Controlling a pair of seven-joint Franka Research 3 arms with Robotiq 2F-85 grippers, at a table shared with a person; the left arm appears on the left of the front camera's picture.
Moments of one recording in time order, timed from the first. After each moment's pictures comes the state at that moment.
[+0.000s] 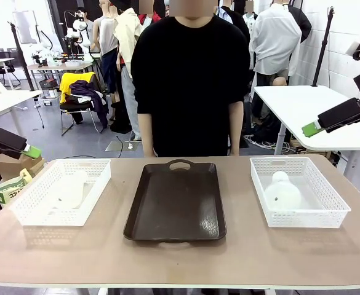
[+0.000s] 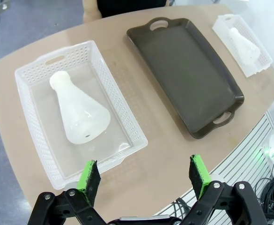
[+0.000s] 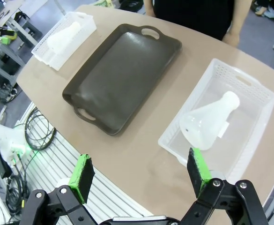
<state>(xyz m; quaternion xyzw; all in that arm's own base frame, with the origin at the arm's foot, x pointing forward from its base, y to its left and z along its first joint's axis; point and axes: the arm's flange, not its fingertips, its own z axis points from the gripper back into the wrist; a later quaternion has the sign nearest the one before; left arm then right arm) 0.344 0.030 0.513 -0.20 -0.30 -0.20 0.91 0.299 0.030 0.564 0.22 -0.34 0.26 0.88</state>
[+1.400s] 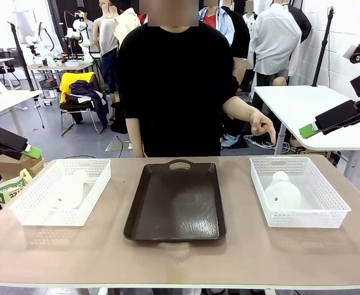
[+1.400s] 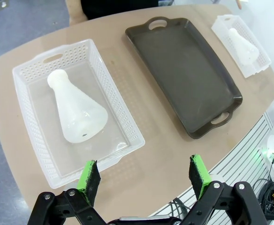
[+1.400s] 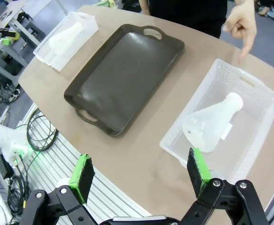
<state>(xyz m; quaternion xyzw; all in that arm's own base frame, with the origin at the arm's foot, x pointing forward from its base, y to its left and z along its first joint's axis) 0.344 0.027 0.512 -0.20 -0.29 -0.19 0.91 0.305 0.031 0.558 0.23 -0.33 0.26 0.88</state>
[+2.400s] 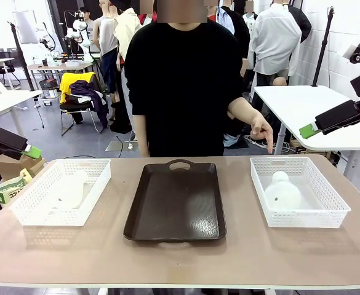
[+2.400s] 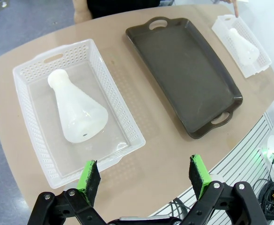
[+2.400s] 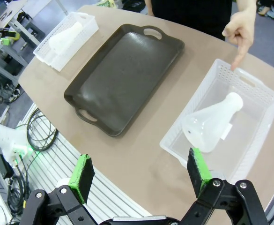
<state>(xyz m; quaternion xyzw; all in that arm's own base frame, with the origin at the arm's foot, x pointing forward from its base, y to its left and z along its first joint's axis) 0.344 0.028 0.512 -0.20 -0.29 -0.19 0.91 0.305 0.031 0.558 0.23 -0.33 0.26 0.88</state>
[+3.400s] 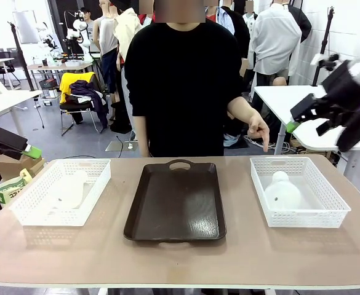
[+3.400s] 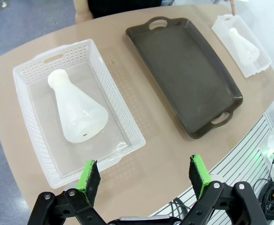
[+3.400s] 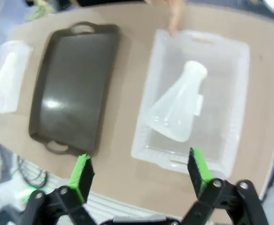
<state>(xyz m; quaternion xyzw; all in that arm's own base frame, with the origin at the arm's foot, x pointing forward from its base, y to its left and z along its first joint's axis) 0.344 0.027 0.512 -0.20 -0.29 -0.19 0.91 0.417 0.056 0.539 0.14 -0.21 0.06 0.97</state>
